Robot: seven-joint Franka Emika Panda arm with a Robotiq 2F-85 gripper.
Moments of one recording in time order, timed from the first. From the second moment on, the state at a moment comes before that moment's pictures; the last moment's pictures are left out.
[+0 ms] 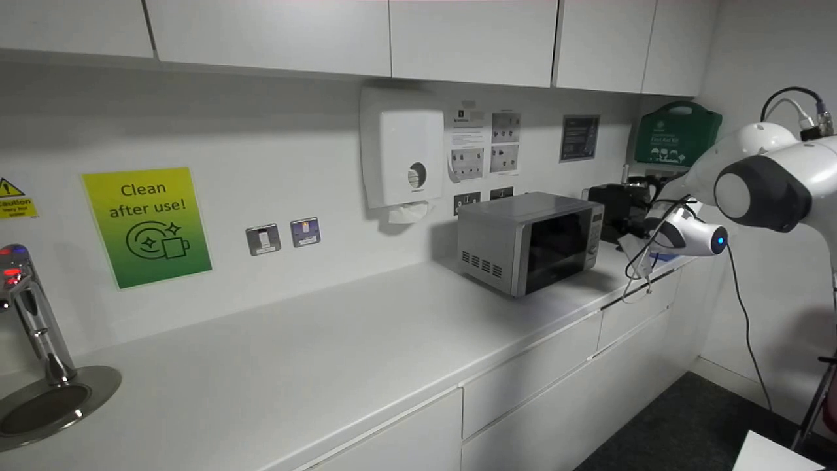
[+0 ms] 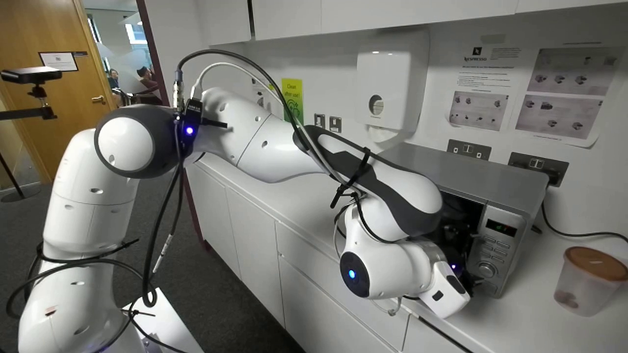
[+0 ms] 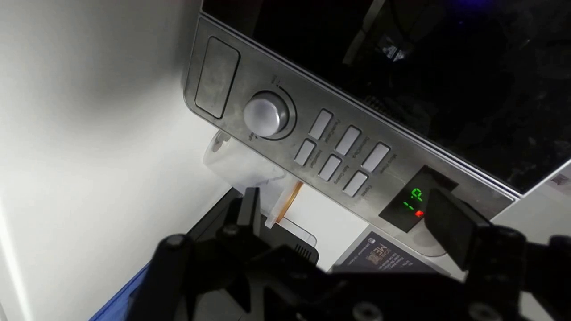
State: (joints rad) arm -0.24 0.46 -0.56 -1.82 2.34 2.57 -1.22
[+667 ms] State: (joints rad) arm -0.31 0.47 -0.51 -1.82 2.47 2.51 -1.21
